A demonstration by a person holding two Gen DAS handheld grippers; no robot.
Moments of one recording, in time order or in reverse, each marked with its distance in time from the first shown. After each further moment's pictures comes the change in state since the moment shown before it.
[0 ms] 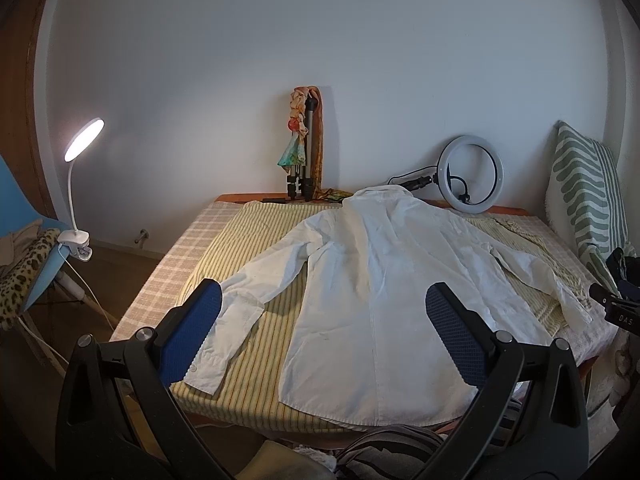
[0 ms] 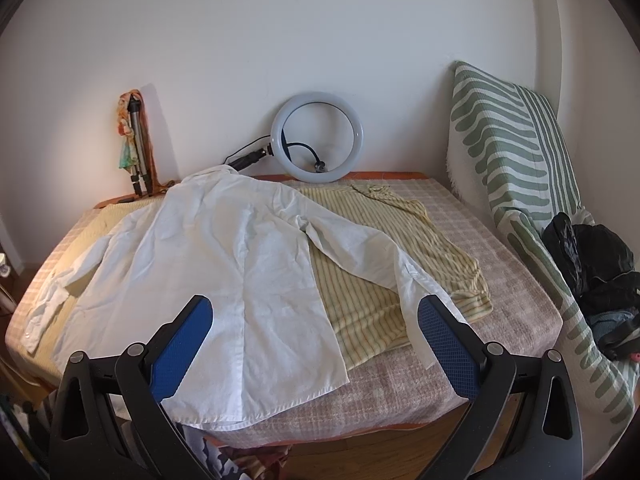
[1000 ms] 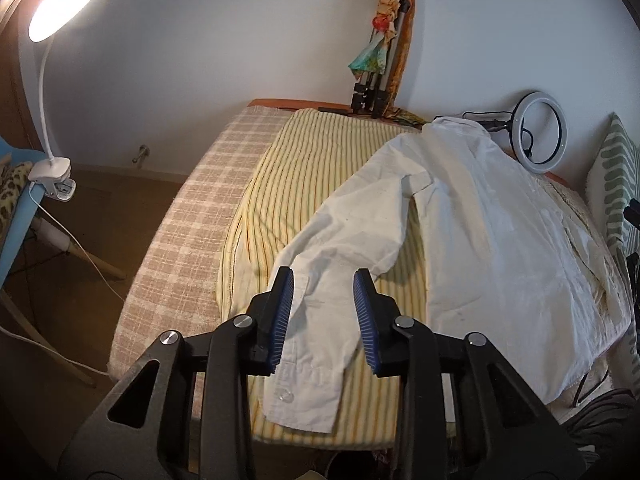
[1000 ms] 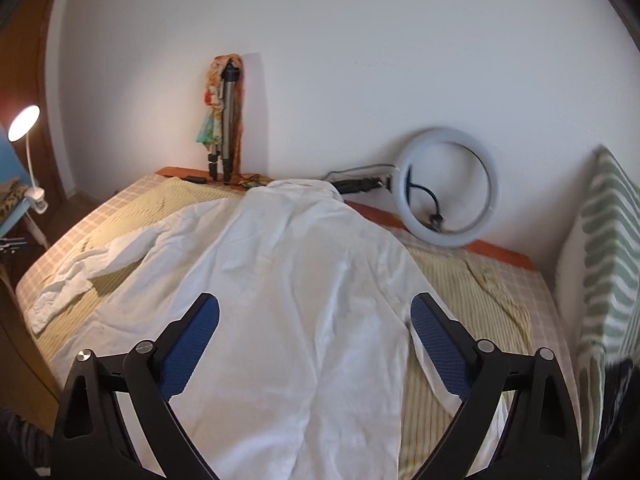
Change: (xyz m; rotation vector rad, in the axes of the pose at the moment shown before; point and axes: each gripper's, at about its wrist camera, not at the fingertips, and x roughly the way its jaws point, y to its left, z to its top) left arm 0.160 0.181 -0.028 -0.121 0.339 -0.046; right arm 0.120 0.100 0.099 -0.349 0.007 0.281
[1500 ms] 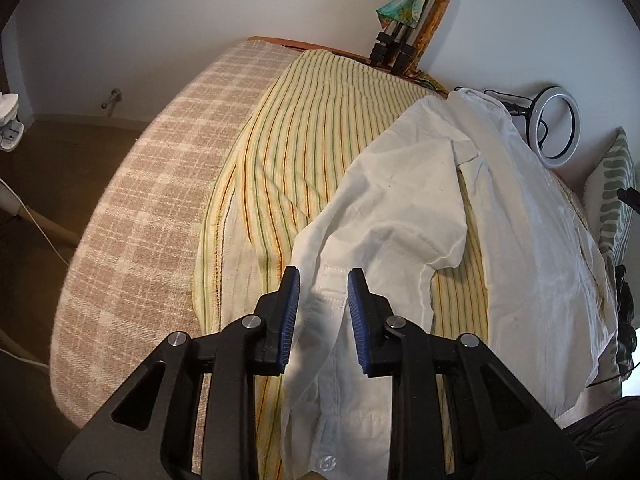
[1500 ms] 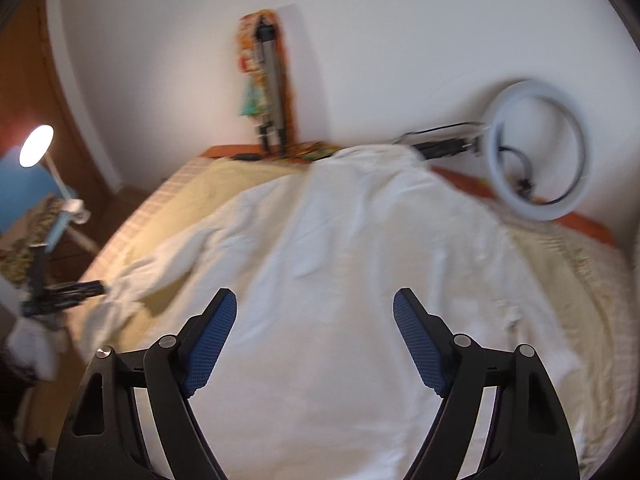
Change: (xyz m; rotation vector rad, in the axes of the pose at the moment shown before) left arm 0.097 0.047 -0.012 -0.078 0.133 -0.104; right arm 0.073 0.041 0.034 0.117 0.190 0.299
